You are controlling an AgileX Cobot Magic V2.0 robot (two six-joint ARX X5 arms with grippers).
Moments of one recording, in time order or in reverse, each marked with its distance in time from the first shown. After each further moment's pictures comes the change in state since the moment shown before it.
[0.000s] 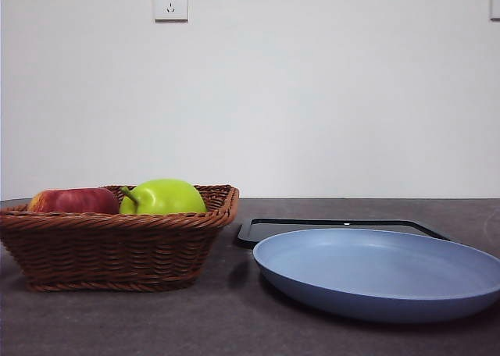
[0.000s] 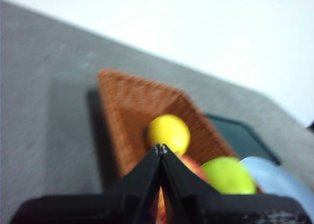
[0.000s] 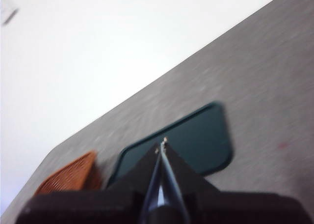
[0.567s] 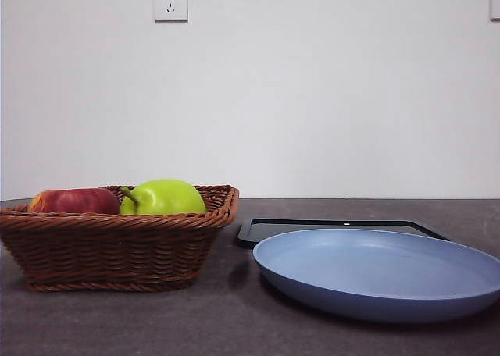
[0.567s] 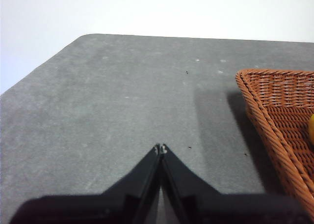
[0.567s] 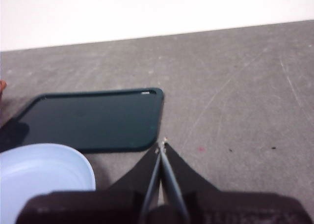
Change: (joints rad) left arm 0.000 0.000 -0.002 -0.099 -0.504 0.369; right arm 0.000 -0.003 -0.003 -0.114 0.138 -0.525
